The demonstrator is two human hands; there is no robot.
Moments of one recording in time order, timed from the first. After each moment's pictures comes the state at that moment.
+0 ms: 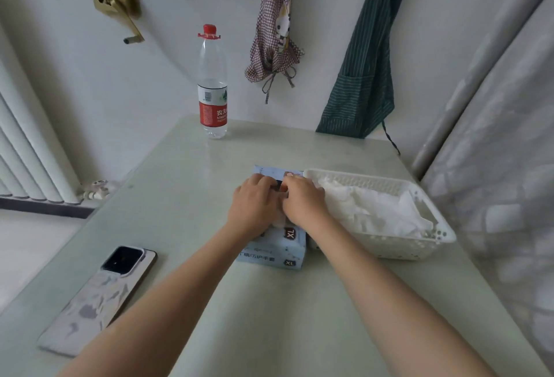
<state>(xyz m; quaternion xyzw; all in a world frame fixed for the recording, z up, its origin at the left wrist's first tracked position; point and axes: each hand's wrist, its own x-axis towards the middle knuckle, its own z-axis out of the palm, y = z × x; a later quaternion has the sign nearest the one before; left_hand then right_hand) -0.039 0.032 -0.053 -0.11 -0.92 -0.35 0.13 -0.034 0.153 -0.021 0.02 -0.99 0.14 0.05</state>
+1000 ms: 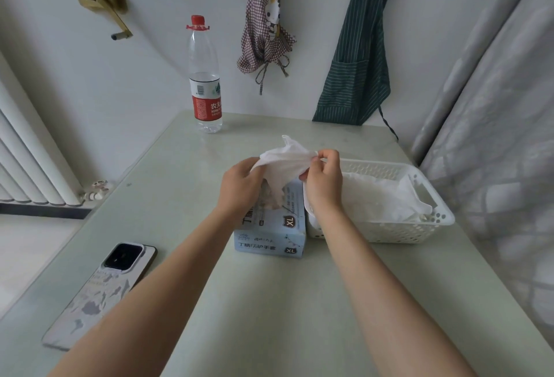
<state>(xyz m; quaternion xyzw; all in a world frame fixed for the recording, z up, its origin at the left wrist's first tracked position) -0.028 0.022 -0.021 -0.05 -0.82 -0.57 0.08 -0.023 0.173 -0.022 -0.12 -0.75 0.60 0.25</state>
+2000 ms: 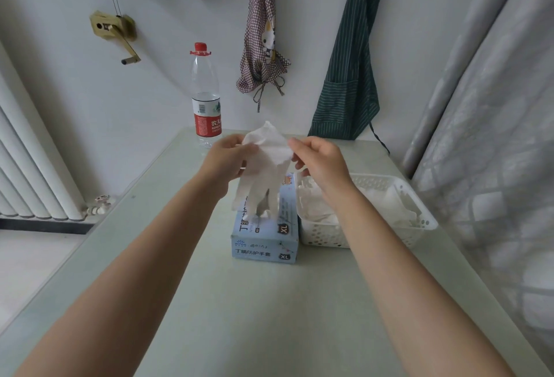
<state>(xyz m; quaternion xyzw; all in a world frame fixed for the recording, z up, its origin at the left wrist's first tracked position) -0.028 0.004 0.056 -0.03 -0.72 -0.70 0.00 0.007 0.182 0.062 0.01 -0.76 0.63 0.14</state>
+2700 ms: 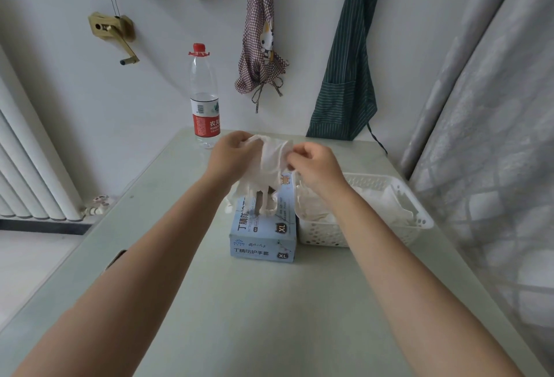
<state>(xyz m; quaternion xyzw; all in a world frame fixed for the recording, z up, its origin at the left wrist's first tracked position) -0.025 0.020 0.060 -0.03 -0.81 -0.58 0.11 0.017 0.178 0.065 0.02 -0.83 0.54 0.12</state>
